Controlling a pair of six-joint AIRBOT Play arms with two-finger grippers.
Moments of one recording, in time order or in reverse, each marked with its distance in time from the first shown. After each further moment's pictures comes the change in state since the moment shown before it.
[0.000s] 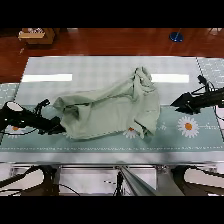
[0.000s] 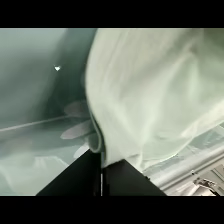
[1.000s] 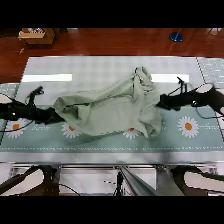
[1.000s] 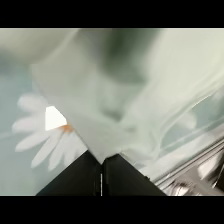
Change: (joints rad) left arm 0.000 0.109 0.129 -0.142 -0.102 0.084; right arm 0.289 0.013 -0.073 0.058 -0.354 0.066
